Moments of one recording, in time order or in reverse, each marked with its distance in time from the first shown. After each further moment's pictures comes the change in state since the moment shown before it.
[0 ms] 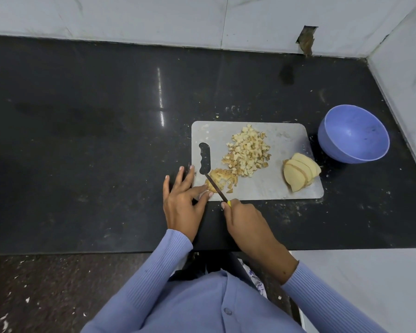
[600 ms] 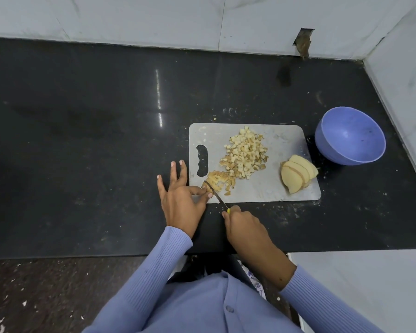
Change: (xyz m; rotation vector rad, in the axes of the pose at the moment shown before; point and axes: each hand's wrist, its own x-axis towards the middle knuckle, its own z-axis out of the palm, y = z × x) left_hand 0.014 0.011 -0.005 0.095 -0.077 -0.103; right_hand 0.000 0.004 0.008 -0.113 -0.068 0.046
